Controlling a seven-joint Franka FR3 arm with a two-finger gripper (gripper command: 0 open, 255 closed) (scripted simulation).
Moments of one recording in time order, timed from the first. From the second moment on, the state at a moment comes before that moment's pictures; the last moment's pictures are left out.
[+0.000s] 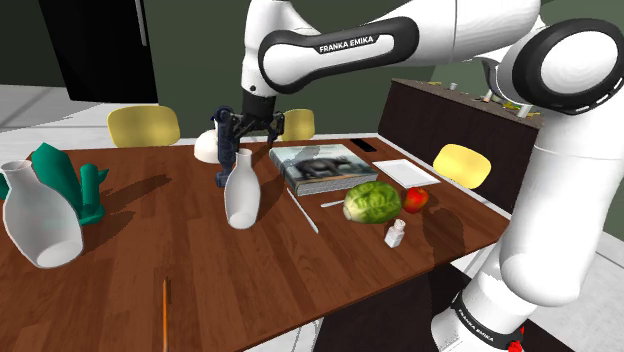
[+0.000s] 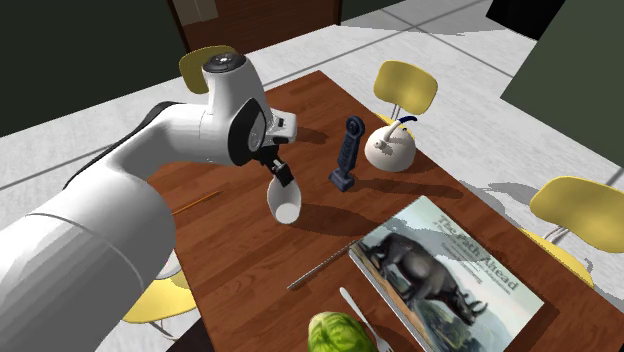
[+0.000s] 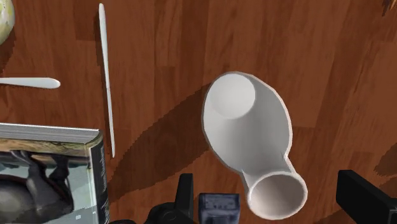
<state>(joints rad) 0.10 0.24 0.39 -1.69 -0.20 2.04 0.68</state>
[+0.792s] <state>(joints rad) 0.13 0.36 0.38 -1.67 -0.26 2.11 0.73</state>
